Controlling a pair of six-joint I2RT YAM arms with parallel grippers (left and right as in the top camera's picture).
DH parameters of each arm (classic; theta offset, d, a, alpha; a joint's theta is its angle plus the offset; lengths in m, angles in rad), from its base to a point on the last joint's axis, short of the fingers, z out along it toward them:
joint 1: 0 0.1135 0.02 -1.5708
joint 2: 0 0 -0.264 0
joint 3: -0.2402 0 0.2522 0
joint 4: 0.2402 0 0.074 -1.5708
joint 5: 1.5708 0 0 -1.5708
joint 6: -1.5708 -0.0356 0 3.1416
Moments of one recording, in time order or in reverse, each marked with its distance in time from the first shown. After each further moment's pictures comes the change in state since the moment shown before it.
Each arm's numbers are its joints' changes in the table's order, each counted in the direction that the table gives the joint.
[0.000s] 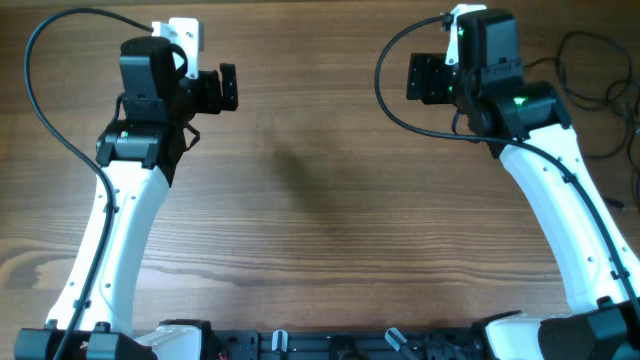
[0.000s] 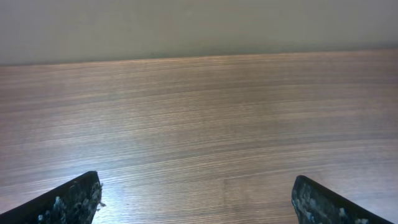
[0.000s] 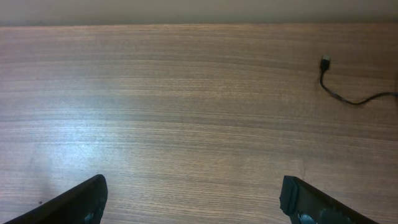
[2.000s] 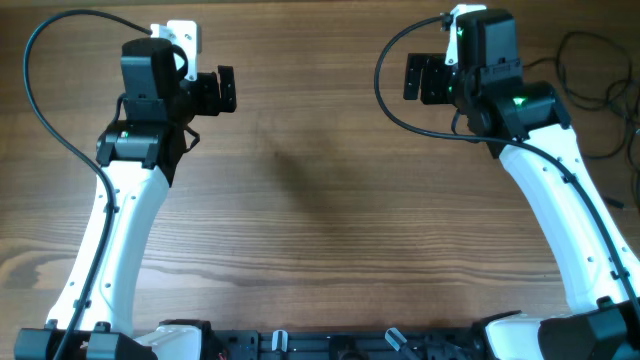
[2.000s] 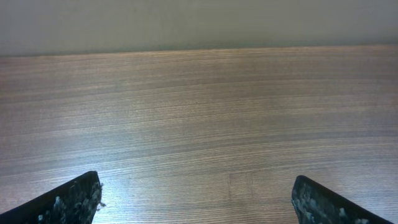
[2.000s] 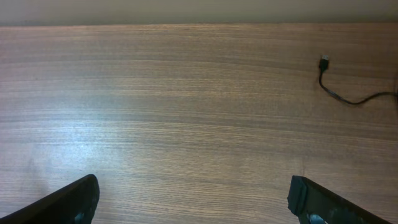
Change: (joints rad) left arm 0.000 0.000 0.000 0.025 -0.026 0.007; right arm 0.002 0.000 0.000 0.002 0.003 -0.001
